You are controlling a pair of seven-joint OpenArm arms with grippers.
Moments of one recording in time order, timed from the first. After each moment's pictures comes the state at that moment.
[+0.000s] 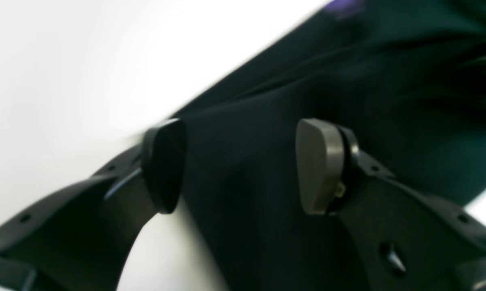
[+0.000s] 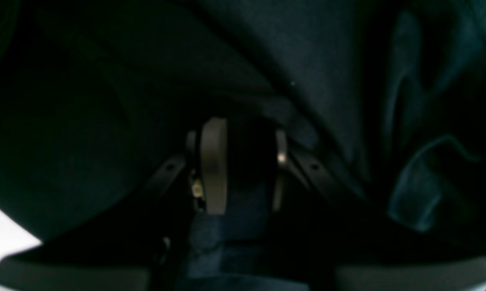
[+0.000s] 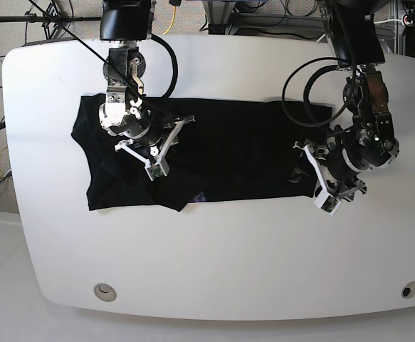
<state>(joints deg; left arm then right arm) -8.7 -10.6 -11.0 93.5 -18.7 -41.9 58.5 0.0 -2.3 5.2 88.0 2.2 24.5 -53.0</state>
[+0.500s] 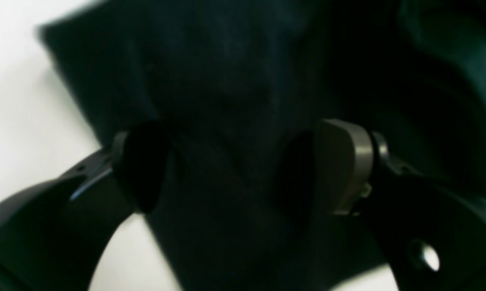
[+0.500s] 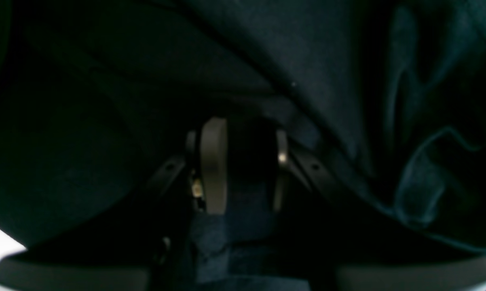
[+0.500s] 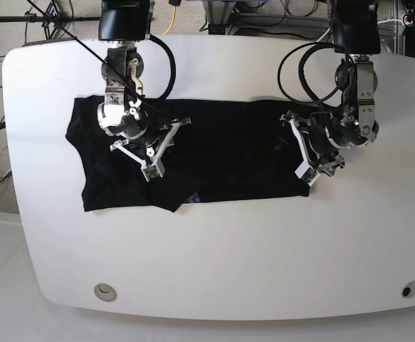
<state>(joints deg) -4.2 -12.1 -3.0 82.6 -13.9 -41.9 44.2 0.0 -2.2 4.5 88.0 1.0 24.0 -52.8</state>
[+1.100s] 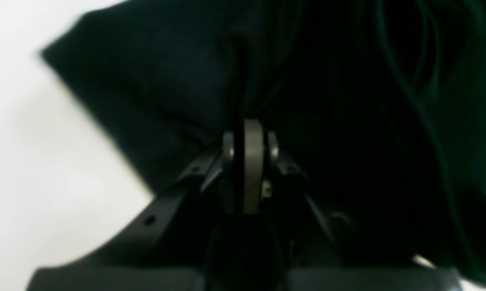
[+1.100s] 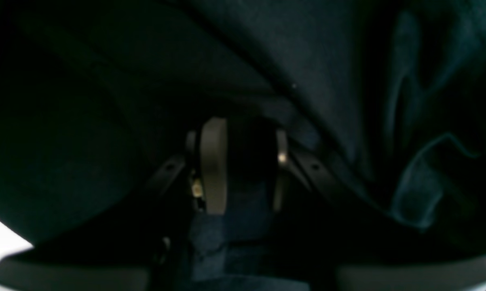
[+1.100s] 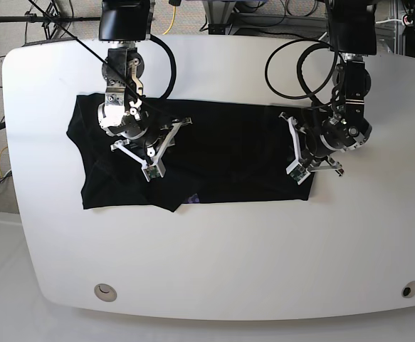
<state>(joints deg) -3.6 -12.1 -1.1 87.7 -0.3 -42.1 43.0 0.0 -2.3 4.6 88.0 1.2 23.8 -53.1</state>
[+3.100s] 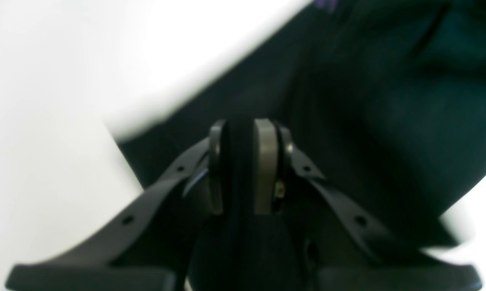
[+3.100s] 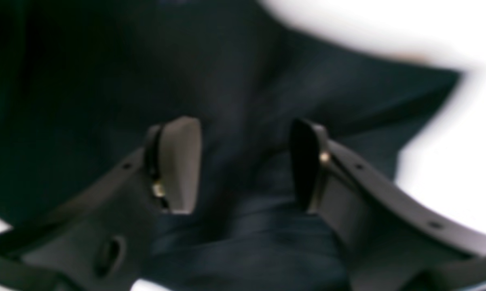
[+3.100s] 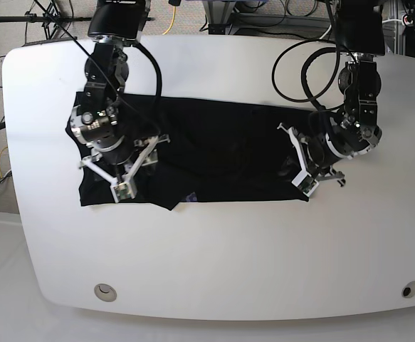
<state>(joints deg) -3.2 -14.1 -1.4 90.1 -12.6 -41.8 41.8 1.5 -1.5 10.3 107.9 0.7 24.2 -61.8</state>
